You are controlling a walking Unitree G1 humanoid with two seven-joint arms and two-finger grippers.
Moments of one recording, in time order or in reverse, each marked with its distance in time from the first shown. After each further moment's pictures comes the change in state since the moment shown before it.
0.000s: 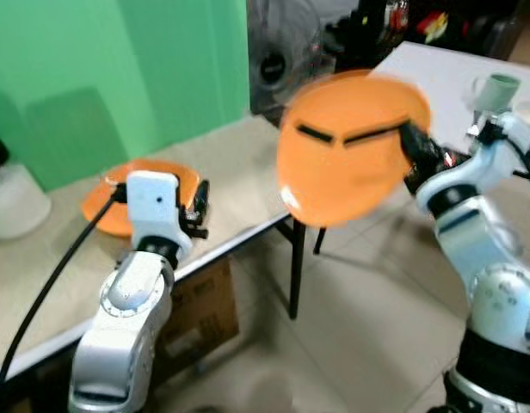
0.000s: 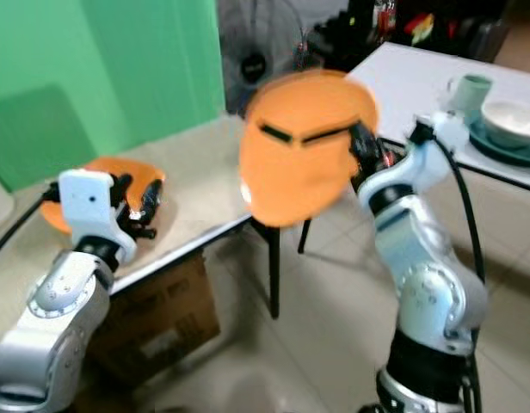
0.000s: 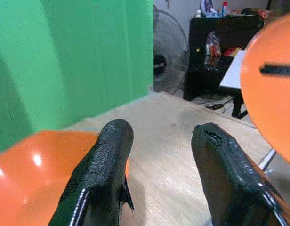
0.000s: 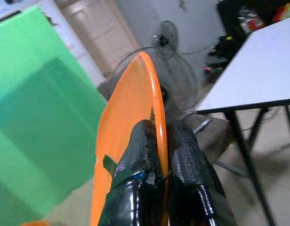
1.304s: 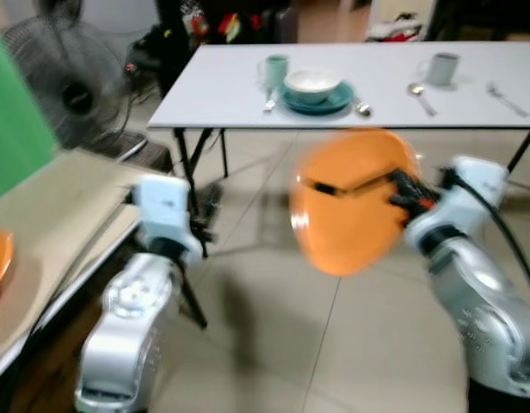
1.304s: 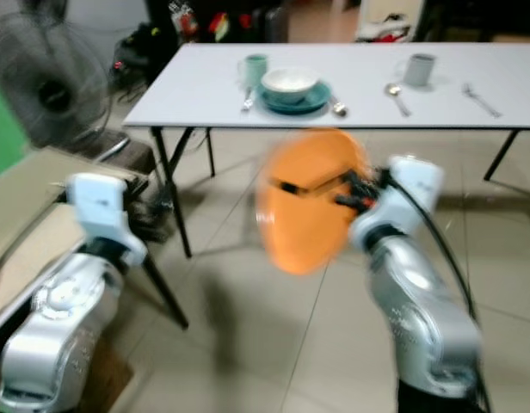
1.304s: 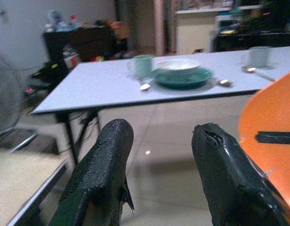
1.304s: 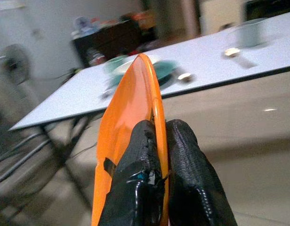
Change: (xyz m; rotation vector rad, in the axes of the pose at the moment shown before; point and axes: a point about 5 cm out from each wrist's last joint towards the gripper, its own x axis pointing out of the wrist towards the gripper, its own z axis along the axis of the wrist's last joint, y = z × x) left arm 0.002 -0.010 -0.011 -0.003 0.013 -0.083; right arm -0.028 -0.019 -0.031 -0.289 0.106 -0.119
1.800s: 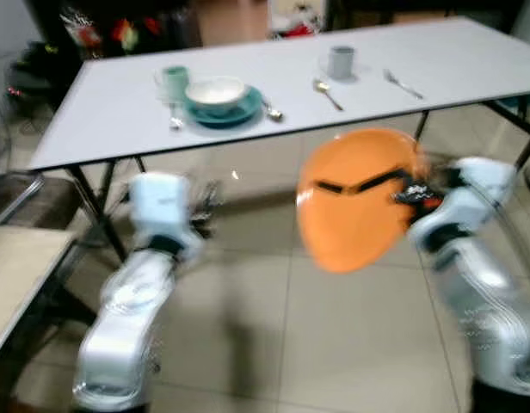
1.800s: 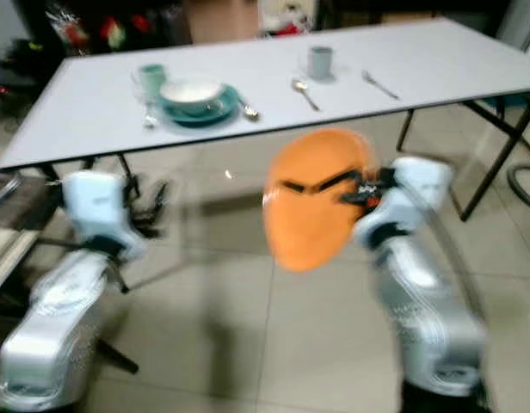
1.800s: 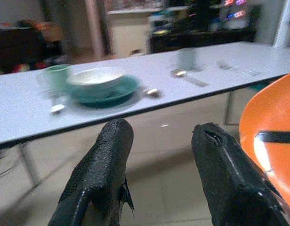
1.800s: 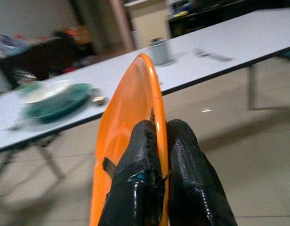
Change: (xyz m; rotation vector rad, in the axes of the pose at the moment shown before) left arm 0.007 -0.006 0.005 -0.009 -0.030 -0.031; right arm 0.001 -0.006 0.005 -0.011 -0.021 -0.019
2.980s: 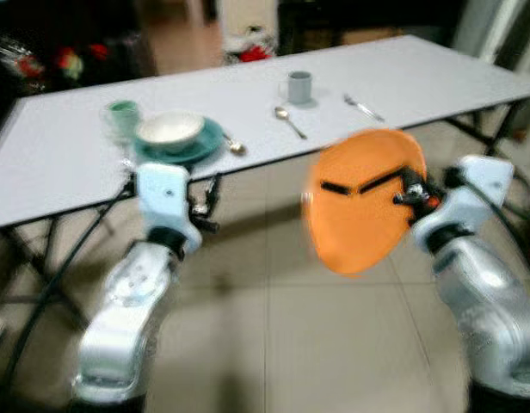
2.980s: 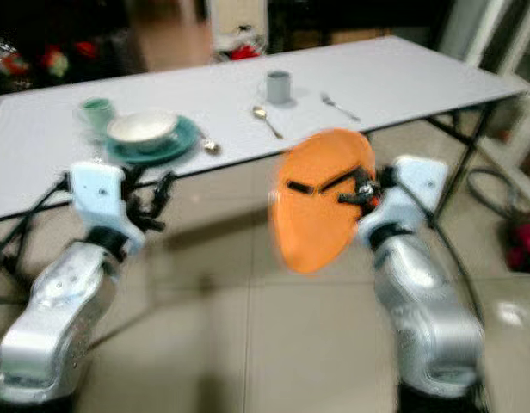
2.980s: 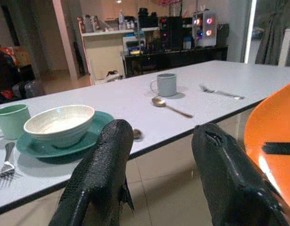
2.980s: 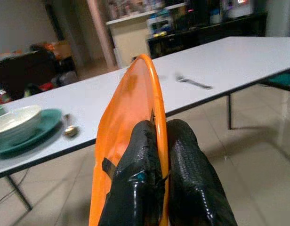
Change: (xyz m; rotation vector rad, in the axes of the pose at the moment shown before) left arm 0.000 0.019 0.000 0.035 -0.003 0.059; right arm 0.000 0.027 -0.005 -0.023 0.017 0.110
